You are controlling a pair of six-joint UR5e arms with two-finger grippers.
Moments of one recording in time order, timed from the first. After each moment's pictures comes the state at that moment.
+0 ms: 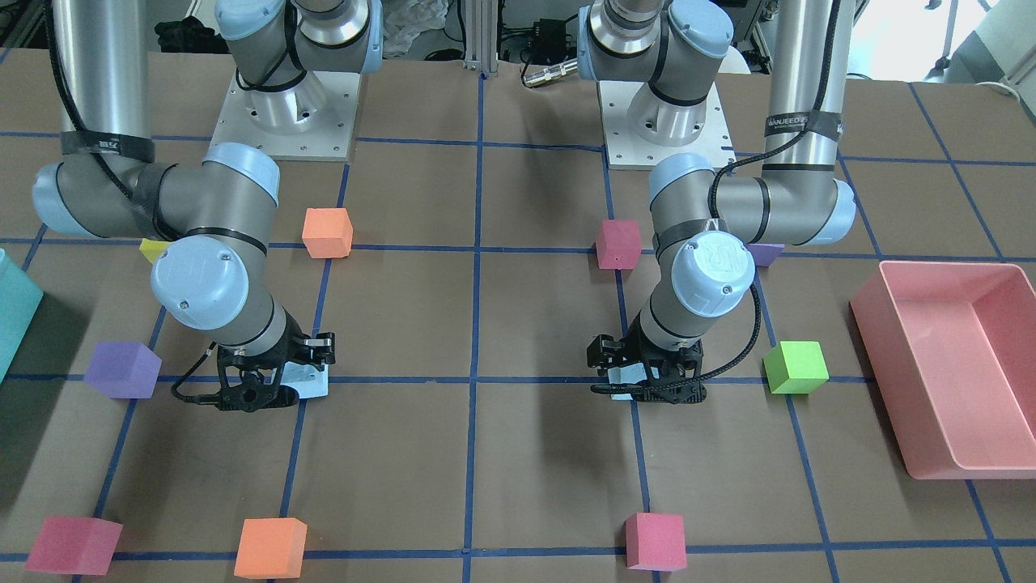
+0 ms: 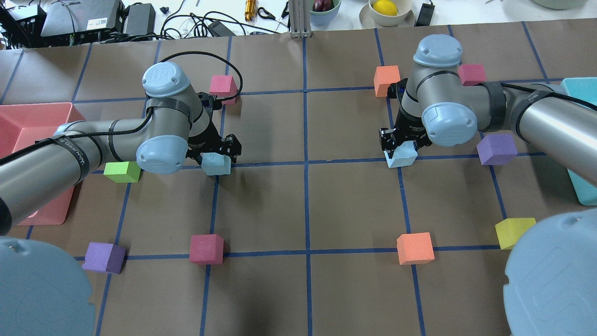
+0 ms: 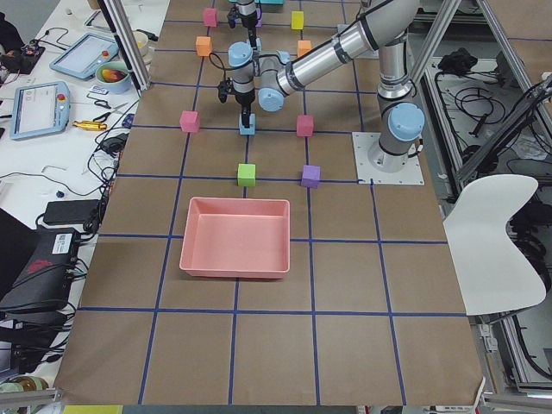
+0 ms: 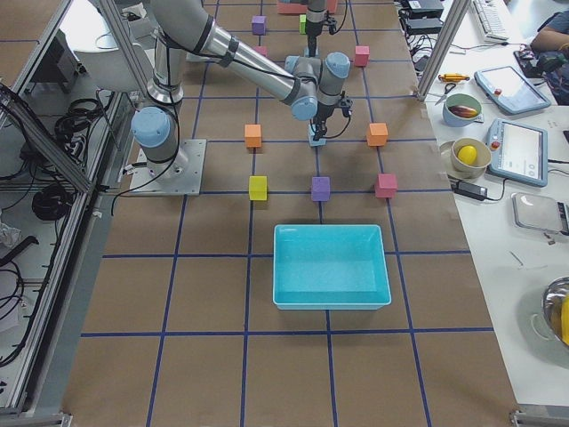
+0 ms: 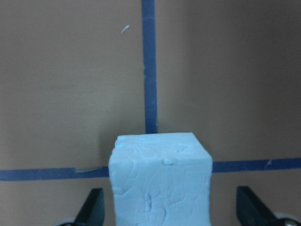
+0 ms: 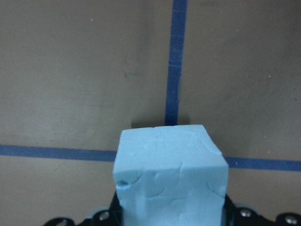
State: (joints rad) left arm -1.57 -1.98 -1.88 -0.89 1.53 0.00; right arm 1.57 -1.17 1.79 -2.08 -1.57 -0.07
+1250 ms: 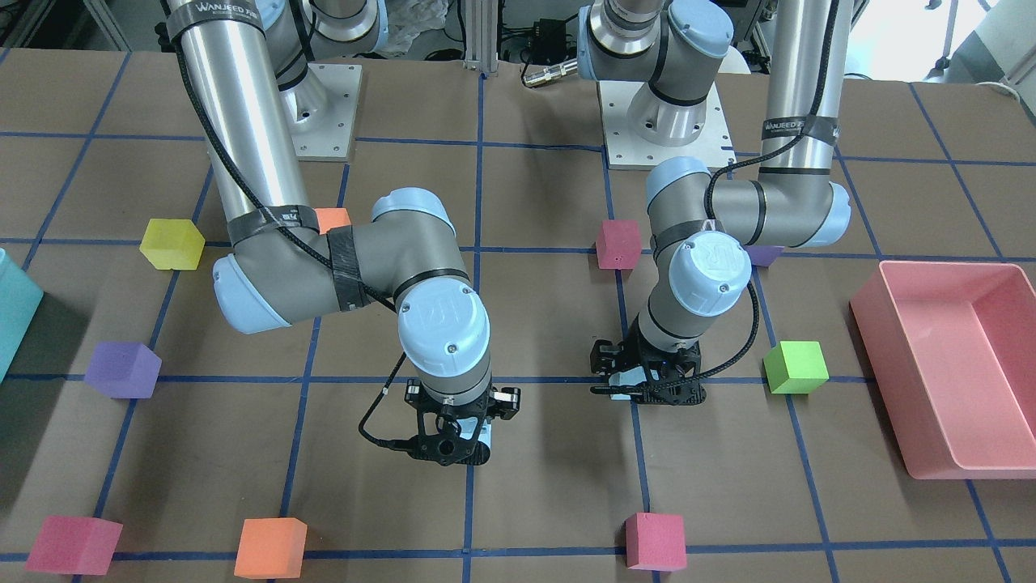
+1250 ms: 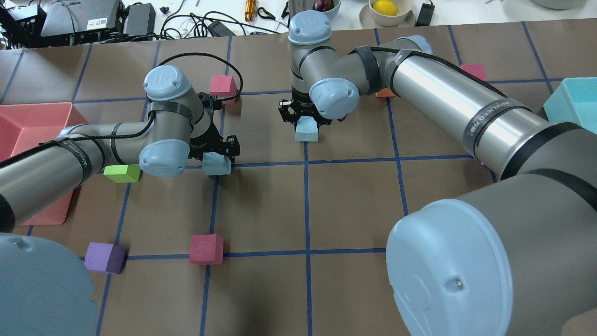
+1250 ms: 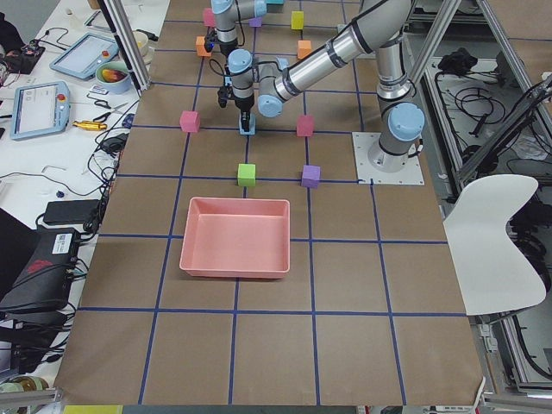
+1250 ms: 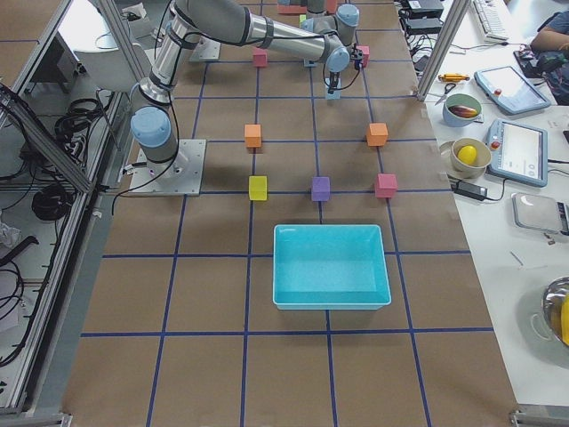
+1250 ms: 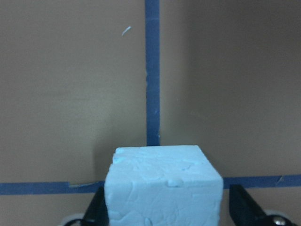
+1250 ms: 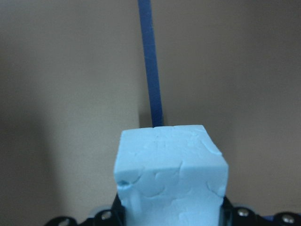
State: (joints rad) left arm -1.58 -1.99 -1.89 -0.84 1.53 0.00; right arm 1.90 -0.90 1.35 -1.99 -1.49 0.45
